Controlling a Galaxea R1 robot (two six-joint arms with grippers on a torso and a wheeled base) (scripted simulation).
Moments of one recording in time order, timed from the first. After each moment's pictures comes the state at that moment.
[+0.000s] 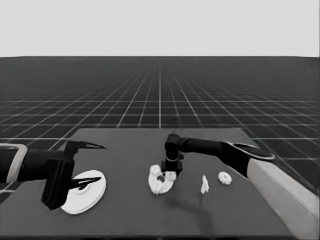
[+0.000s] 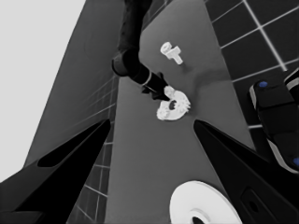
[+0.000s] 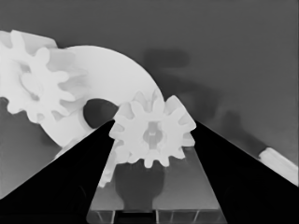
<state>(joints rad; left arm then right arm) -0.34 1.75 -0.42 0.31 0.68 0.35 -0.14 2.96 -1.73 -0.31 -1.47 1.25</state>
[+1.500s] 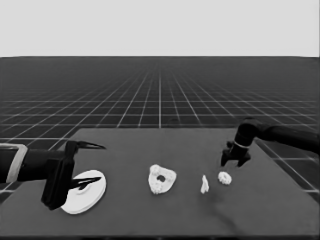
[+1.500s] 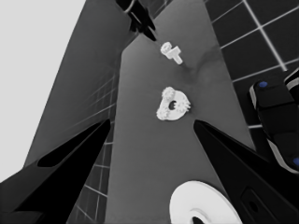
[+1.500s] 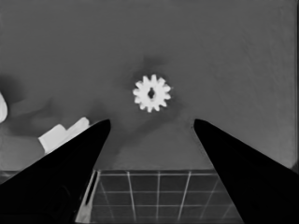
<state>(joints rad) -0.34 1.75 -0.42 0.31 0.68 0.35 0.03 2.26 -1.47 -0.12 -1.46 0.80</state>
